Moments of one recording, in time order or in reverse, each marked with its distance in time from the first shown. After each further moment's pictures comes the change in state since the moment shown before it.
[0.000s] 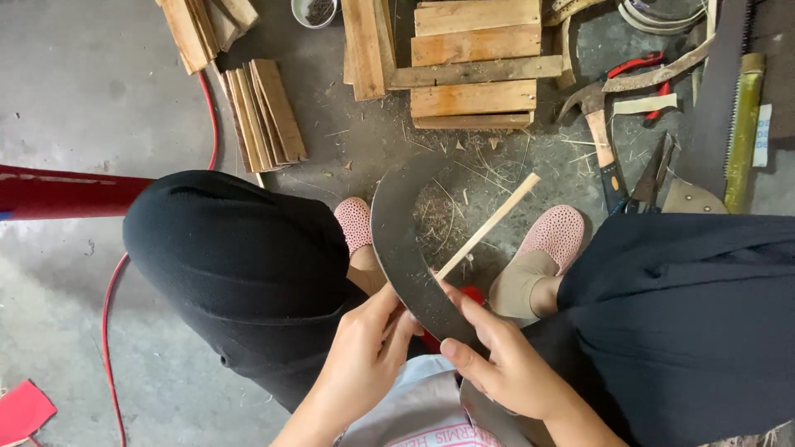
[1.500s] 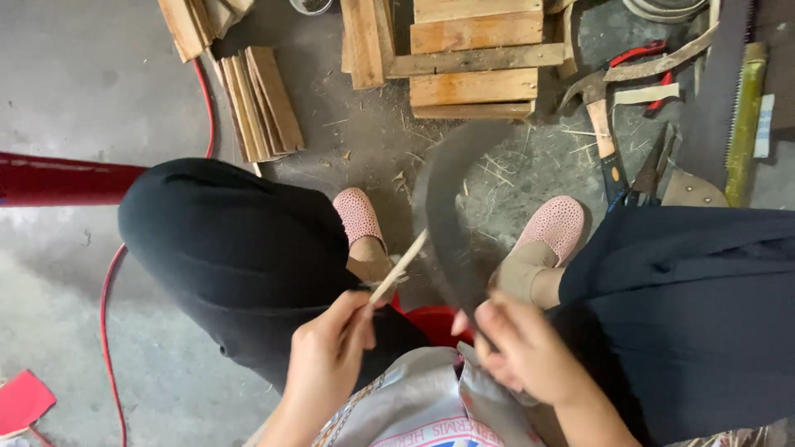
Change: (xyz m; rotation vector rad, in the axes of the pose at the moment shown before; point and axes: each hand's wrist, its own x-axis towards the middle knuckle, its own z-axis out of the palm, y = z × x) left_hand -0.029 -0.045 -0.015 0.169 0.191 -0.021; right_hand -0.019 0.026 -0.018 0.285 0.093 0.356
